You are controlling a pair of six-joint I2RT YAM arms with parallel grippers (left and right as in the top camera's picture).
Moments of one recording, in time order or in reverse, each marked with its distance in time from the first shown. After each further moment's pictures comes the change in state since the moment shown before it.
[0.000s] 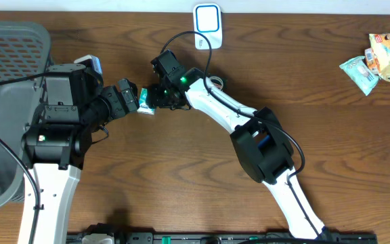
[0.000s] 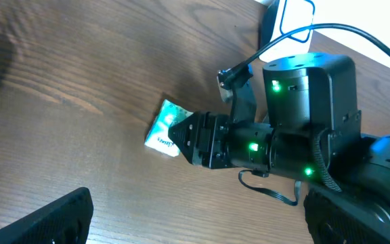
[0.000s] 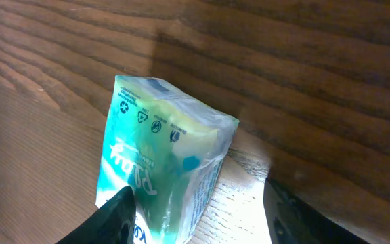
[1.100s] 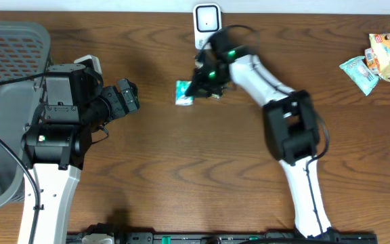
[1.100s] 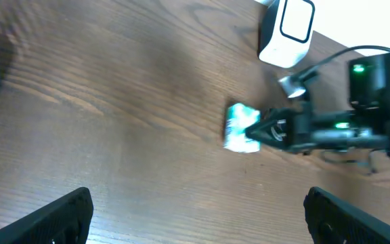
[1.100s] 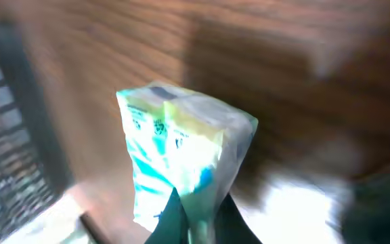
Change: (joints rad) left arm 0.000 0.000 0.000 0.000 0.000 0.000; right arm -0.316 0.023 0.002 -0.208 -0.479 -0.226
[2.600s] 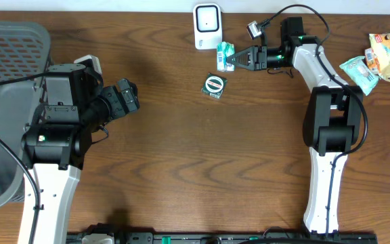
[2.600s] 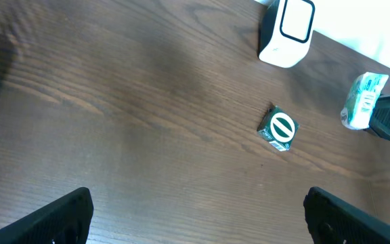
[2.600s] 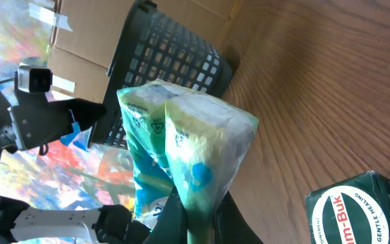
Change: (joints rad) left arm 0.000 0.000 0.000 0.000 0.000 0.000; right arm -0.339 0.000 -0.001 0.029 -0.759 -0.586
